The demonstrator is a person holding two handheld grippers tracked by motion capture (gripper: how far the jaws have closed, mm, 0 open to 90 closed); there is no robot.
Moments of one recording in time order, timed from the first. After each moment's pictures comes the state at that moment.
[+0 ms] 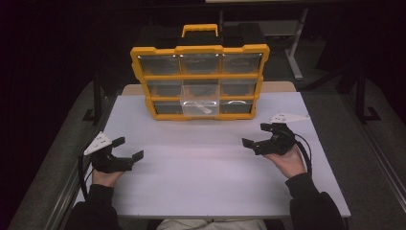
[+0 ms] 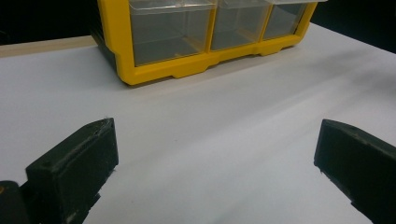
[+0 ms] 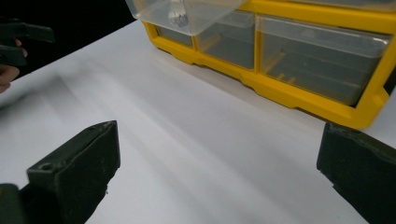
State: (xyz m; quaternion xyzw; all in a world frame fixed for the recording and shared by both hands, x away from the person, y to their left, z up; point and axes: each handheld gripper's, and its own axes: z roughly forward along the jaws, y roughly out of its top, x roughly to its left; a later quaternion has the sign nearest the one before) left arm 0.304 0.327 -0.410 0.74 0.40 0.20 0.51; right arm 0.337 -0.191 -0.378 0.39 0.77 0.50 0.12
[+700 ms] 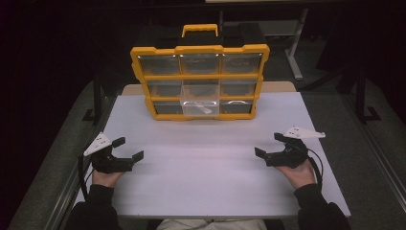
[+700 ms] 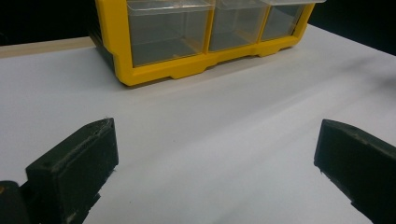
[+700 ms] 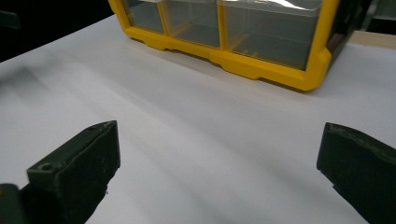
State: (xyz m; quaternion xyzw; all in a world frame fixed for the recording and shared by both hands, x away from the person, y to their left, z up) left arm 0.303 0.327 -0.411 0.73 0.40 0.20 0.51; right arm 0.310 -0.223 -0.406 0.42 0.75 0.50 0.16
